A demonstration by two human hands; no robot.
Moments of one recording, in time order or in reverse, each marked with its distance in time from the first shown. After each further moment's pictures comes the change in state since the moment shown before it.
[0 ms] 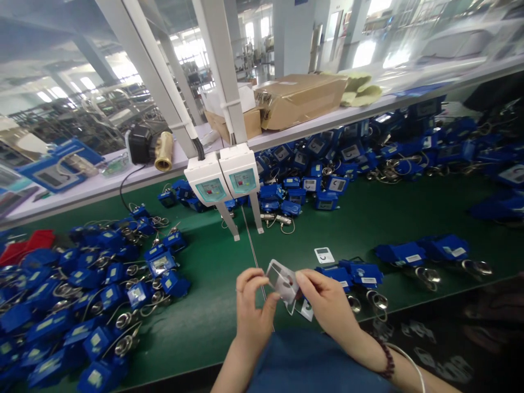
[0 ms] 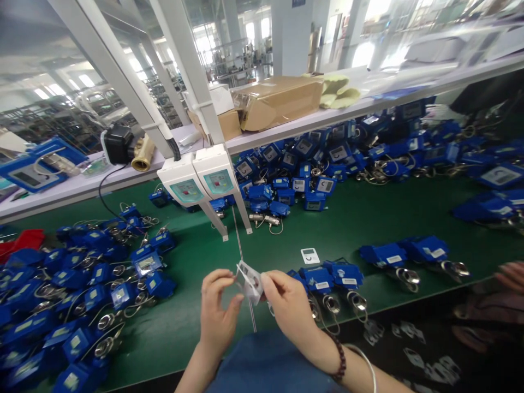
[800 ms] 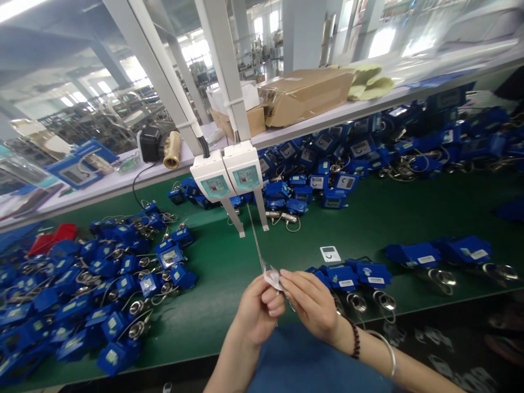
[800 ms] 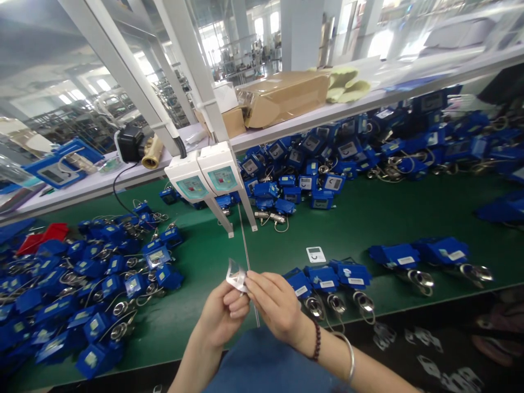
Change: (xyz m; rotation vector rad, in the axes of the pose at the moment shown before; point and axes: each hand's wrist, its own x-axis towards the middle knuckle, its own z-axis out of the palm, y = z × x) left_hand 0.025 0.027 0.002 -1.578 -0.262 -1.419; right_hand -0.001 0.026 0.006 -0.431 0.114 -1.081
